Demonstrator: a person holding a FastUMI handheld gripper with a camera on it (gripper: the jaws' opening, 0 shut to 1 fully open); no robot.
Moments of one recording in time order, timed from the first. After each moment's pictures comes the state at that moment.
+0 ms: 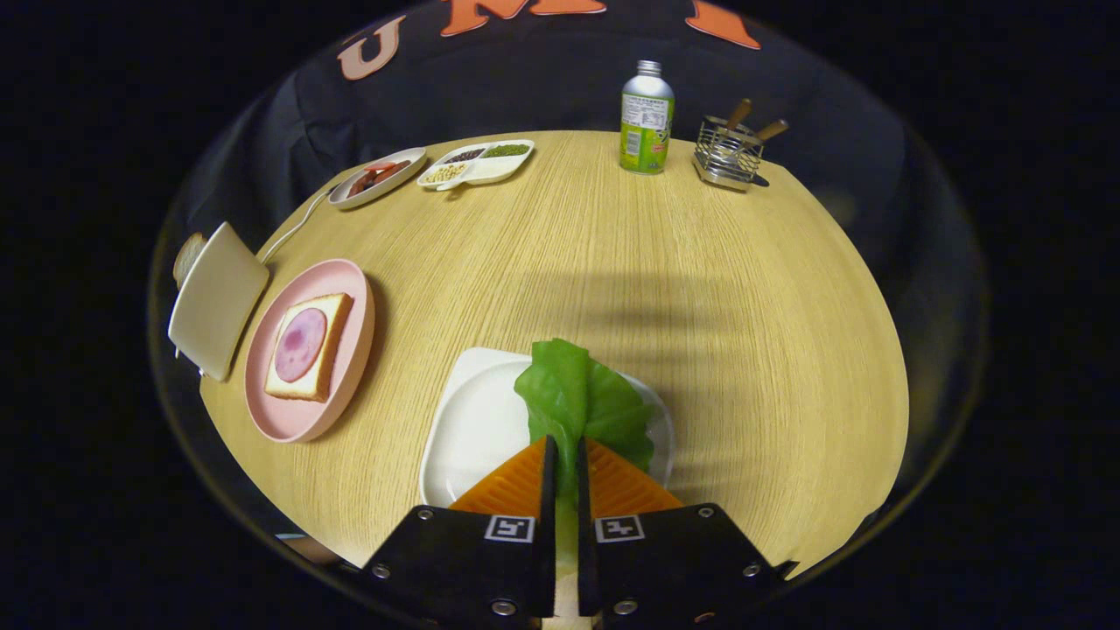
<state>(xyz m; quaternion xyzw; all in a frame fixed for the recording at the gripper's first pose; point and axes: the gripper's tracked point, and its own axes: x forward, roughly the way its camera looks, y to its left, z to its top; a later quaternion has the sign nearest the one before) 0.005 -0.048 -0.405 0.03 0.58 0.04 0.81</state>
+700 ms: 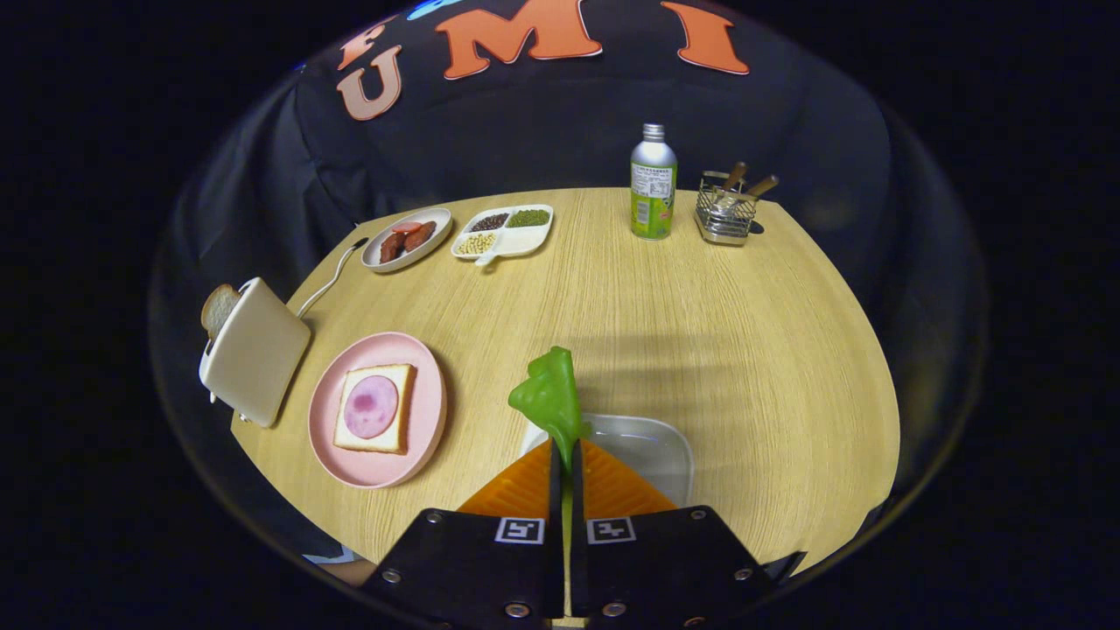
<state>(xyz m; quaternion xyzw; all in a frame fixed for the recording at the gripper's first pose) 0.039 -0.008 -0.328 0.03 0.51 0.05 0.86</state>
